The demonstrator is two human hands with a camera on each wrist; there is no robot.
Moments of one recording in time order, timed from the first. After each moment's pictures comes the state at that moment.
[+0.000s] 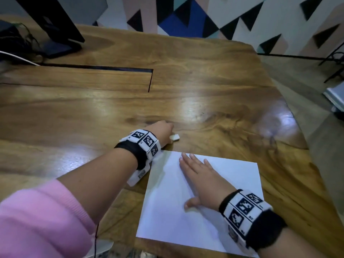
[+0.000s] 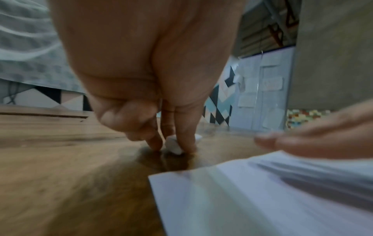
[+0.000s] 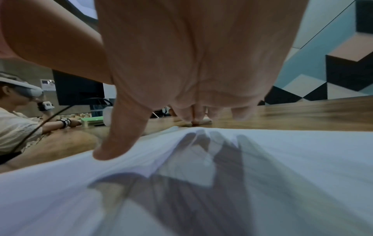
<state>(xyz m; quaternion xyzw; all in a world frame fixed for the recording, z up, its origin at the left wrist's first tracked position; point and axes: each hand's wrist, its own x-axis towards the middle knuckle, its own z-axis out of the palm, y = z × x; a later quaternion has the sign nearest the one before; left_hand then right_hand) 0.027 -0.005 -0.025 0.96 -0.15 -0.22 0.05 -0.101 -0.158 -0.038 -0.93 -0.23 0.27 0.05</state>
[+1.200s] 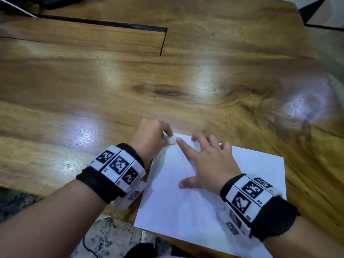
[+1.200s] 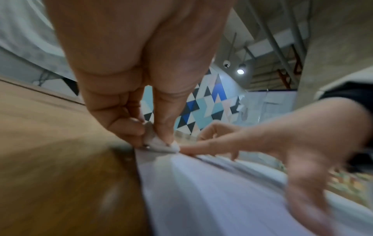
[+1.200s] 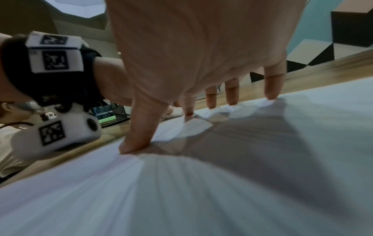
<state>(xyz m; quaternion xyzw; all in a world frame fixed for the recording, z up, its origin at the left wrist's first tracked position) -0.058 0.029 -0.037 0.95 -0.04 -0.13 0.28 -0.096 -0.137 -0.050 -0.95 -0.20 0.22 0.00</state>
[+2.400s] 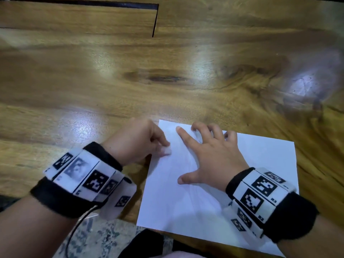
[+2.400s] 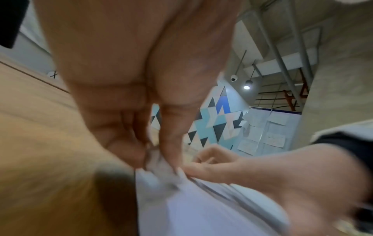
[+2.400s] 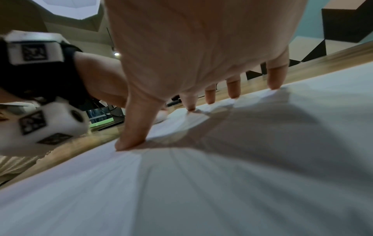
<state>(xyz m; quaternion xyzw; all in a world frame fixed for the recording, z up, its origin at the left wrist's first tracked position) -0.065 0.053 -0.036 0.92 -0.10 -0.26 0.27 -0.101 -0.134 -0.056 -0.96 -0.18 0.23 0.02</state>
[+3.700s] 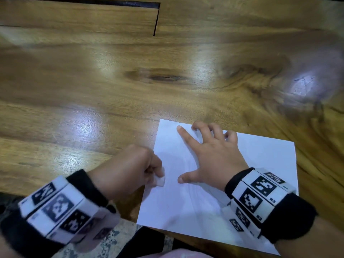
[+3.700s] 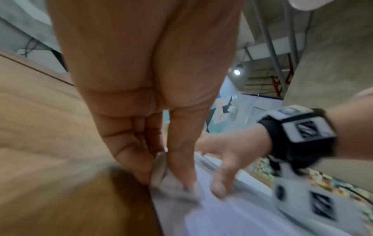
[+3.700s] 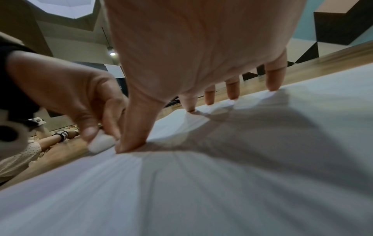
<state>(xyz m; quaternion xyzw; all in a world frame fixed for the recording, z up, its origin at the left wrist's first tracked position) -0.109 0.064 -0.040 0.91 -0.16 -0.29 0.24 -0.102 -0.133 -0.055 -0.96 -0.18 0.23 0.01</state>
